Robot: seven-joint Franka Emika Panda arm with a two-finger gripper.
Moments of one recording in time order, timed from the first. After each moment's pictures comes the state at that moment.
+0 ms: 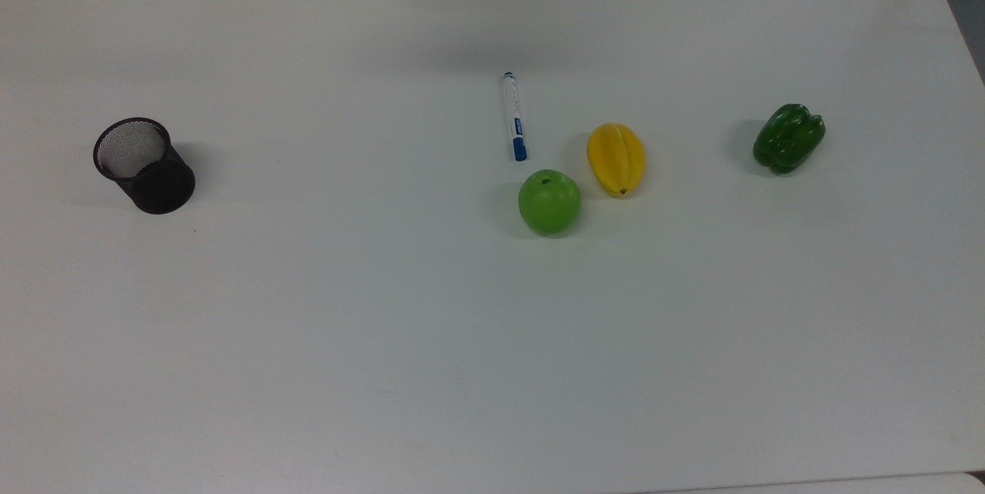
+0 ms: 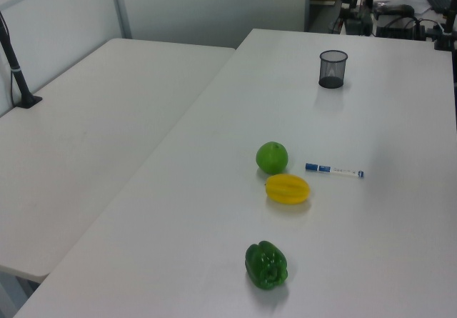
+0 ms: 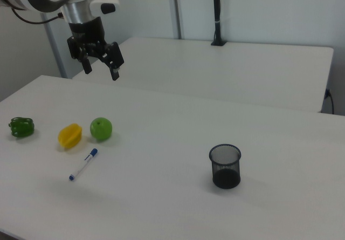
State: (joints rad) arm 0.03 -0.02 -0.04 -1.59 0.06 1.67 -0.08
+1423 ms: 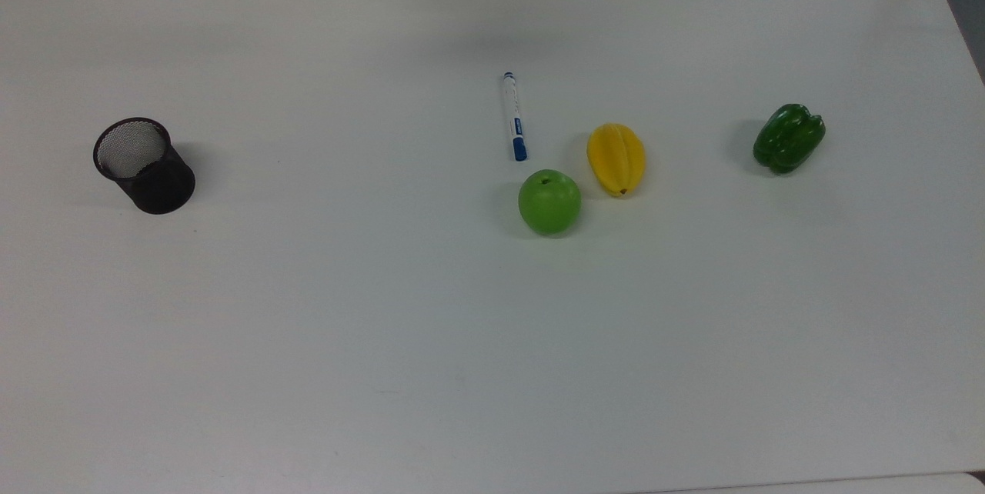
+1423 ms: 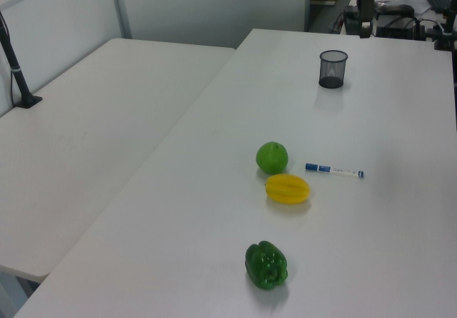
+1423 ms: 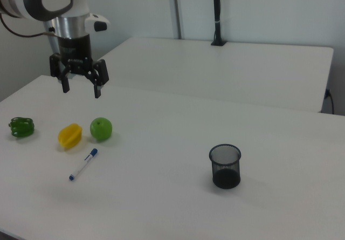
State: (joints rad) arm 0.08 -0.03 -0.04 -1.65 0.09 1.53 -0.25
